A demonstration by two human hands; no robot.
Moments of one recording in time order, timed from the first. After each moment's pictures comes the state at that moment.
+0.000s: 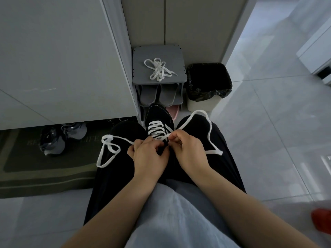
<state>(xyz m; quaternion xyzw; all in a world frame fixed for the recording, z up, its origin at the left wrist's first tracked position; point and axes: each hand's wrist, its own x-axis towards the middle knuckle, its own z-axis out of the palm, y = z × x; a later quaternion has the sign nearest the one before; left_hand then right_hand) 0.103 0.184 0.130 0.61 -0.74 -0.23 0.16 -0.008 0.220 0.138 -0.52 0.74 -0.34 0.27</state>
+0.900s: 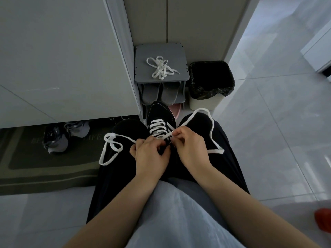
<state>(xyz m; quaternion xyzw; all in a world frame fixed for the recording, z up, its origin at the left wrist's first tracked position) 0.108 0.187 0.127 0.61 -0.75 -0.22 0.18 -0.006 0.215 0.135 -0.46 0.77 -0.35 0.29</state>
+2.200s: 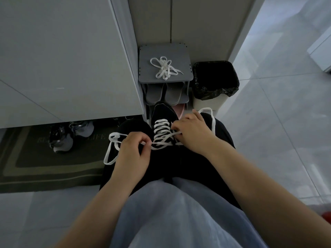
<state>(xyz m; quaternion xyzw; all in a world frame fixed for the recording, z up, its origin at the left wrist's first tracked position) 0.154 0.175 0.167 0.55 -0.74 -0.33 0.22 -0.036 0.175 0.156 -0.72 0.68 -0.02 0.16</state>
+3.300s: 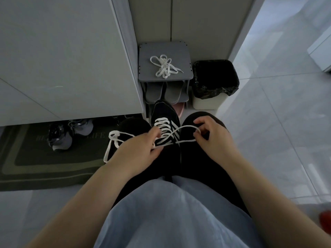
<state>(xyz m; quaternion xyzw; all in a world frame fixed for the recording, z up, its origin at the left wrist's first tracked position) 0.152 0.159 0.182 0.41 -0.88 -0.25 0.01 -0.057 0.224 0.154 -0.56 0.75 -0.29 0.21</state>
